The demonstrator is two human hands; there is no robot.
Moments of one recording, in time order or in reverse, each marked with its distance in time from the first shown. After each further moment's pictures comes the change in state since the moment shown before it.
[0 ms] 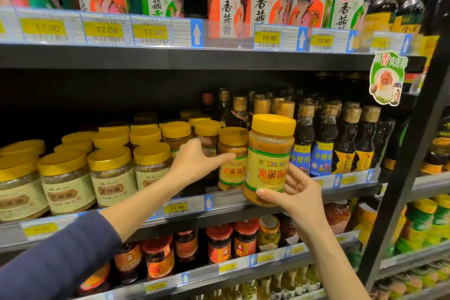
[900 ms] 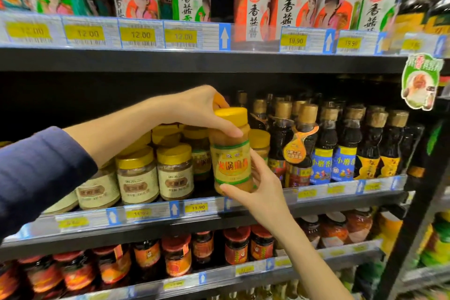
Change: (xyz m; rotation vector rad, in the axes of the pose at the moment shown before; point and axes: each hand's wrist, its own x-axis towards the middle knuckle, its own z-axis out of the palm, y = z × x) left_hand 0.029 0.062 -0.112 0.362 -0.354 0.291; right_hand 0.007 -0.011 0.089 -0.337 -0.170 -0.232
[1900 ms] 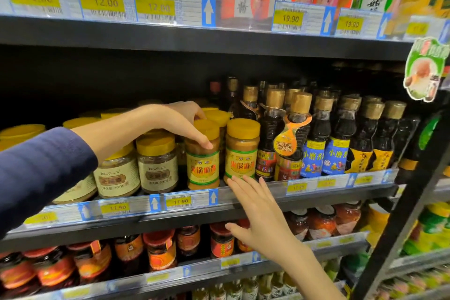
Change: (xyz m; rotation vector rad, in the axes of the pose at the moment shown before) left_hand 0.035 -0.047 0.046 0.214 -0.204 -0.204; right_hand -0.026 0.060 -0.015 -0.783 -0.313 -0.229
